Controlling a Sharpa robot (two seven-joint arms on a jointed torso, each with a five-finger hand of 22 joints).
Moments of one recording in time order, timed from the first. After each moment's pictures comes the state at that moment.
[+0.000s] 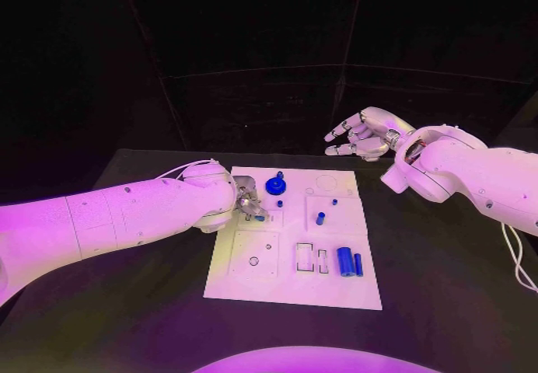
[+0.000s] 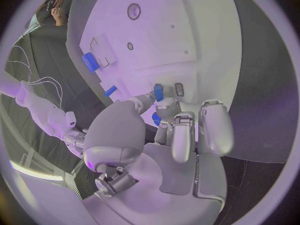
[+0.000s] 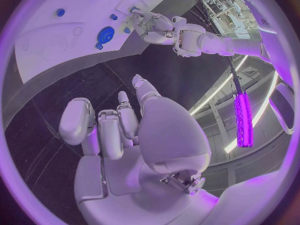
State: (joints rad) left arm 1.25 -0.62 -0.12 1.39 -1.15 0.04 -0.60; left_hand 1.10 -0.05 0.58 0.11 0.06 0.90 0.04 0.63 0.61 1.30 -0.03 1.12 0.96 1.47 -0.09 1.57 1.31 0.09 1.46 0.01 1.32 1.19; right arm 1.29 -0.77 0.01 1.37 -0.97 -0.23 0.07; right_hand 1.36 0.01 0.03 0.01 0.28 0.91 0.16 0.18 0.07 1.34 0.07 1.35 1.25 1.46 0.00 1.46 1.31 0.08 1.36 0.09 1.34 1.07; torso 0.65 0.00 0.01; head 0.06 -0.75
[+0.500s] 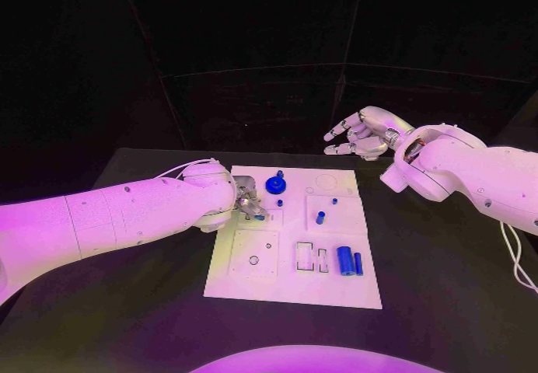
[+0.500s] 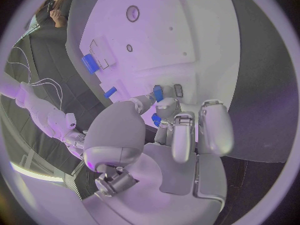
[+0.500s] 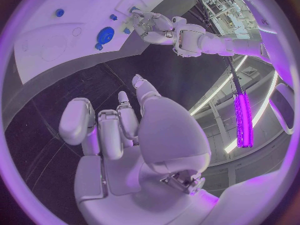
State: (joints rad) left arm 1.25 -0.63 -0.12 1.39 -1.16 0.05 -0.60; left_hand 1.10 -0.05 0.58 0.11 0.06 0.89 0.05 0.63 0.60 1.30 -0.03 1.12 0.96 1.47 -0.09 1.57 1.31 0.09 1.46 0.01 1.32 1.19; right arm 1.29 -0.77 0.01 1.37 -0.97 -0.23 0.07; right_hand 1.36 0.01 0.03 0.01 0.28 0.91 0.16 0.18 0.07 1.34 0.07 1.35 1.25 1.46 0.00 1.46 1.31 0.08 1.36 0.09 1.34 1.07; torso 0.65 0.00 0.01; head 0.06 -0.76
